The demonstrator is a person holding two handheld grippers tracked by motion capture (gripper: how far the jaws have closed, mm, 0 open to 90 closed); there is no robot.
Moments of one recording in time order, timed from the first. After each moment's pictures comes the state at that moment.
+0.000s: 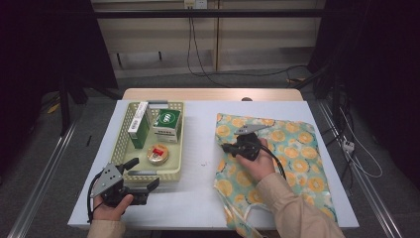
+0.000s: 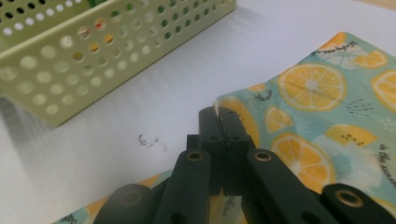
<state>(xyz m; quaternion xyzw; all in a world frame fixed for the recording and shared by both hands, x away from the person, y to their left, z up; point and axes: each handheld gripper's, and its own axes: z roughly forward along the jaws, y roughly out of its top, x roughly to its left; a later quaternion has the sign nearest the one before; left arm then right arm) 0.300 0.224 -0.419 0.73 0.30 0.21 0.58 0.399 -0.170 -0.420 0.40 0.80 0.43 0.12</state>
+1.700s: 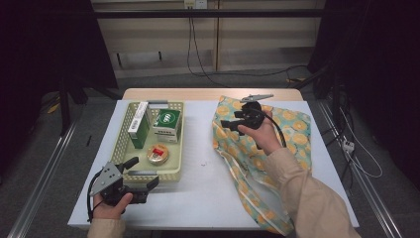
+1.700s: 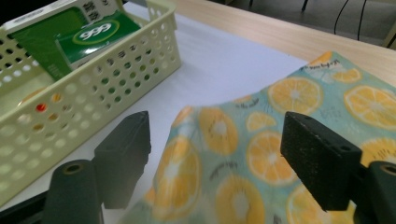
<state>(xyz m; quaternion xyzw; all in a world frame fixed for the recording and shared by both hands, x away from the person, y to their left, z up) 0.302 0.225 -0.418 0.72 0.30 0.21 0.58 0.471 -0.195 -0.392 0.41 0.78 0.45 0.12</state>
